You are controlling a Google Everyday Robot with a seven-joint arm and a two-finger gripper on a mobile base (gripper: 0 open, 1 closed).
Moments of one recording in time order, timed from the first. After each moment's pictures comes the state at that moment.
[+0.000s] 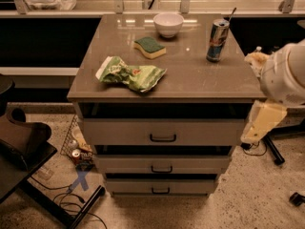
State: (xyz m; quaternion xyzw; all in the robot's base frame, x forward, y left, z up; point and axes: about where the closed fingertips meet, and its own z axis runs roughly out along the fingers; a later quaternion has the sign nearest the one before) arm 0.467 -0.211 0.906 -0.63 0.73 -0.07 0.26
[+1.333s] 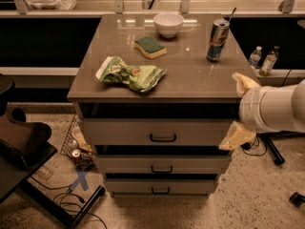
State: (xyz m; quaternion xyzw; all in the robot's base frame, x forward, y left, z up) arm 0.504 -0.206 0.825 -0.61 0.70 -0.12 0.36
